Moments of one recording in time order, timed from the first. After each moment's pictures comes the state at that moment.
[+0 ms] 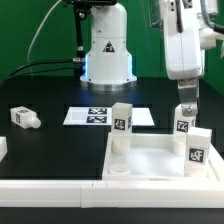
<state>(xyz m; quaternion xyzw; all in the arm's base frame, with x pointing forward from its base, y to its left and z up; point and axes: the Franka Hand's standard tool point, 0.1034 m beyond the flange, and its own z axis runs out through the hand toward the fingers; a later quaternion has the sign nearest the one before) 0.641 0.089 0.116 -0.59 0.79 -0.04 0.14</state>
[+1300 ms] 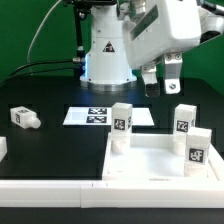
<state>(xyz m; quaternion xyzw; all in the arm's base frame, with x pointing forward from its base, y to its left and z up) 0.632 0.044 0.146 -0.77 0.61 -0.09 0.15</state>
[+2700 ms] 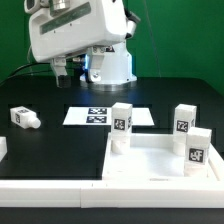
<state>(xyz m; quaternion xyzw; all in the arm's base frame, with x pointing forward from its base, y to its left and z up) 0.573 -0.070 0.144 -0.89 0.42 -0.13 0.10</state>
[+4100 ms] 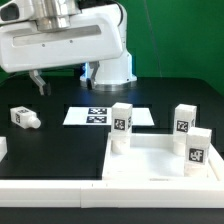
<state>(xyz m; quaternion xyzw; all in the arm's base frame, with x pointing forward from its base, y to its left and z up) 0.512 -0.092 0.115 -1.00 0.00 -0.02 0.06</state>
